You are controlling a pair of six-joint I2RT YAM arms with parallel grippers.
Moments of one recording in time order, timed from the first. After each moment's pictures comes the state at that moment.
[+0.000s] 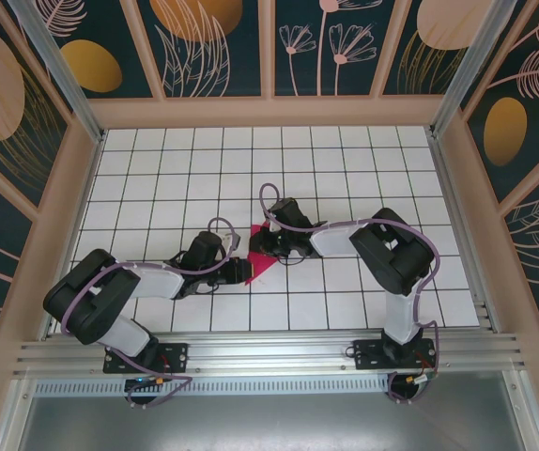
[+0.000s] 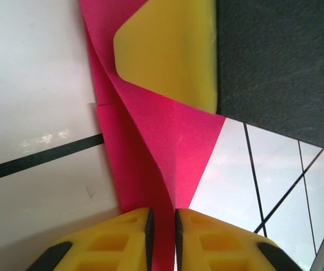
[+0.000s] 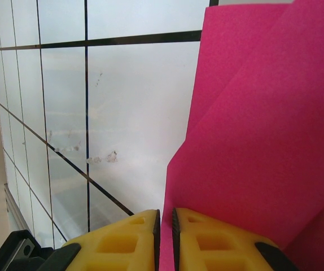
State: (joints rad) left arm -0.64 1.52 0.40 0.35 0.41 -0.70; right arm 0.76 1.91 0.95 0.16 -0.45 0.86
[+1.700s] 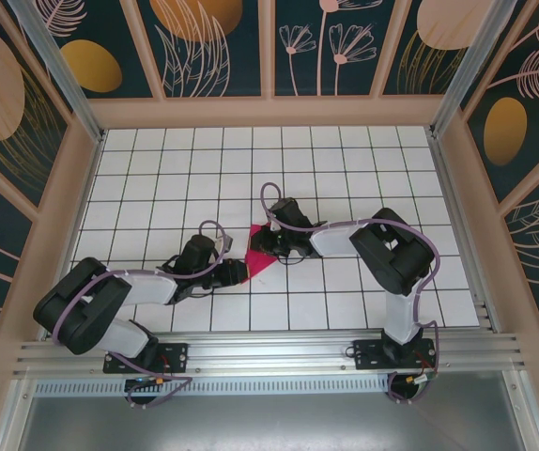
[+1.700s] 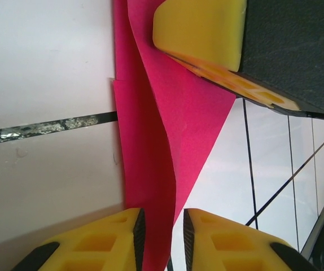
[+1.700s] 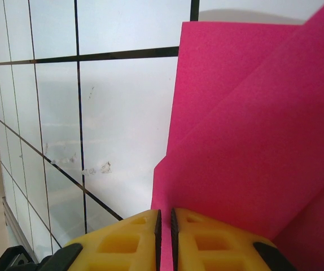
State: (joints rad) left arm -0.61 1.46 0.34 0.37 0.42 -0.79; right arm 0.76 1.91 0.95 0.16 -0.41 0.89
